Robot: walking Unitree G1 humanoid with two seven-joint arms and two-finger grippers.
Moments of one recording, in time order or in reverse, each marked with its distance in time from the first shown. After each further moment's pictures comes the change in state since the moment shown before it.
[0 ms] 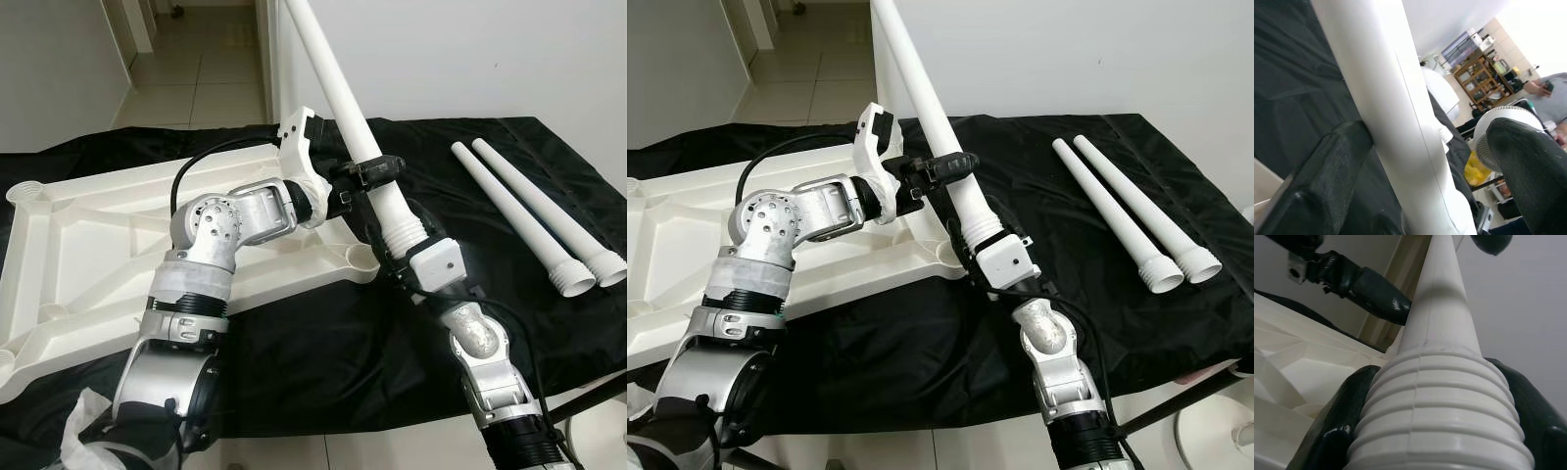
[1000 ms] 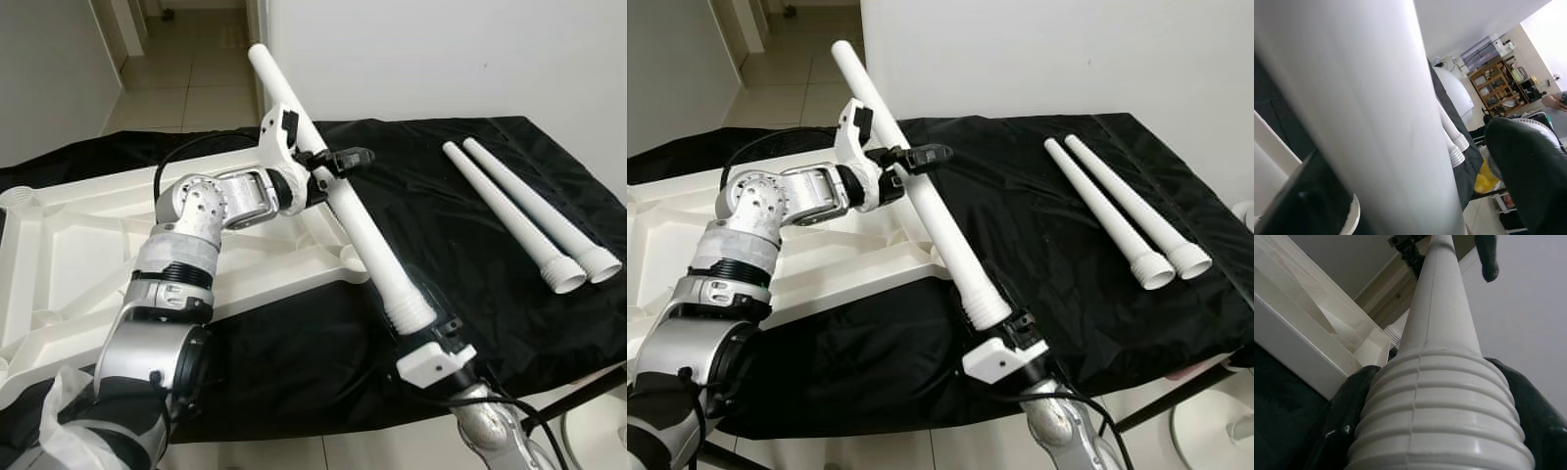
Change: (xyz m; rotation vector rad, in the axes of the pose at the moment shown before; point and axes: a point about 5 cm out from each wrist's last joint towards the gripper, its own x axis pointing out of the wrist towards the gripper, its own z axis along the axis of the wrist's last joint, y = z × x) left arm 0.001 0.027 0.020 -0.085 -0.008 0.110; right arm -0.074 0.030 -0.003 -0.316 -0.022 0.047
